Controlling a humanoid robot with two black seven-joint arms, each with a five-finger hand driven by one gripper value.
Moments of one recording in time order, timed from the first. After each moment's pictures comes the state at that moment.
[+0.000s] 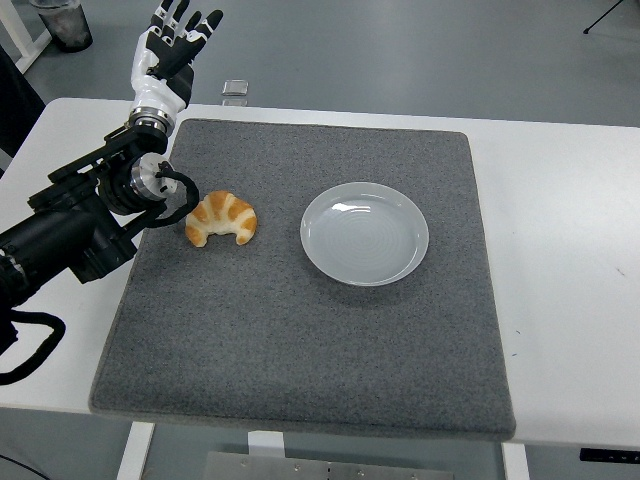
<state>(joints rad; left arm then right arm) -0.98 0.23 -0.54 -0.64 -0.23 0.05 -0.61 0.02 0.00 -0.10 0.14 0.06 0.03 -0.01</state>
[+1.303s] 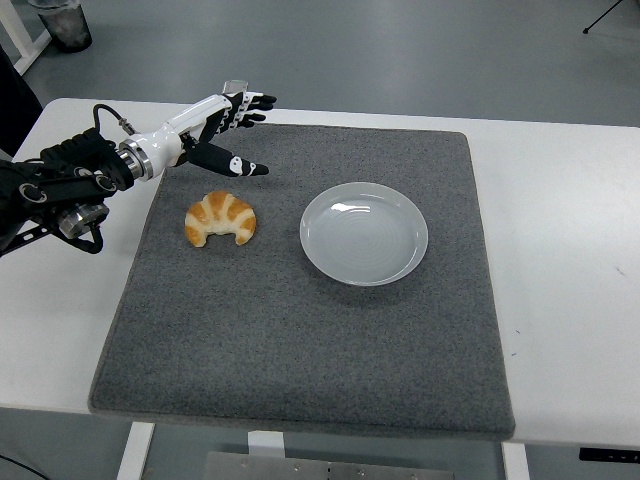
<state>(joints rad) -1.21 0.57 0.33 -0.97 0.32 0.07 -0.60 0.02 0.00 -0.10 0.14 0.06 0.03 -0.01</state>
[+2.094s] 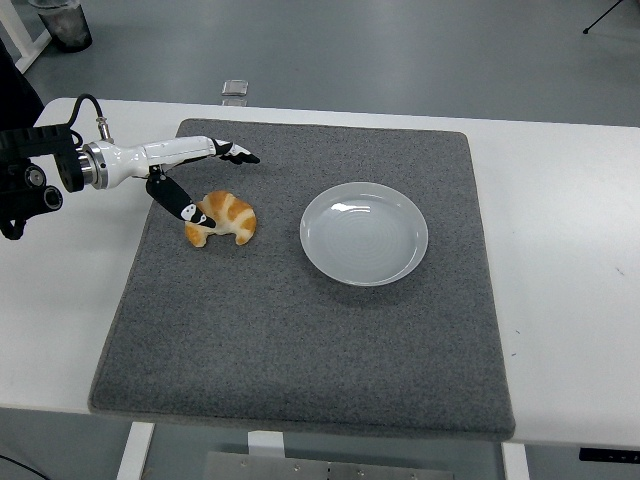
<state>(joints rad) -1.34 0.71 0.46 -1.07 0.77 0.03 -0.60 0.02 0.00 -0.10 0.14 0.06 0.03 -0.01</state>
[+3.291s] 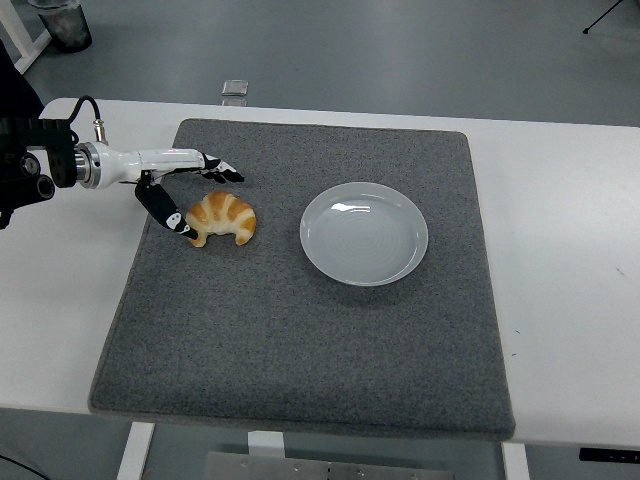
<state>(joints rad) -1.35 0.67 0.51 -0.98 0.77 -0.11 -0.54 0.02 0.00 -0.10 0.14 0.06 0.03 -0.01</state>
